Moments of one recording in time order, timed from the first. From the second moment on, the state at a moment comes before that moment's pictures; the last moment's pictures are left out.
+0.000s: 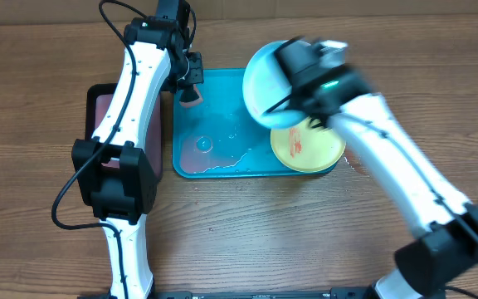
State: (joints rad) left arm -0.19 2.21 2.13 -1.20 0.02 -0.28; right arm 0.42 1.75 1.73 -1.12 0.35 0.64
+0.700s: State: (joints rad) left arm -0.19 2.21 2.13 -1.19 0.02 -0.28; right arm -0.38 1.96 1.64 -1.05 -0.14 0.51
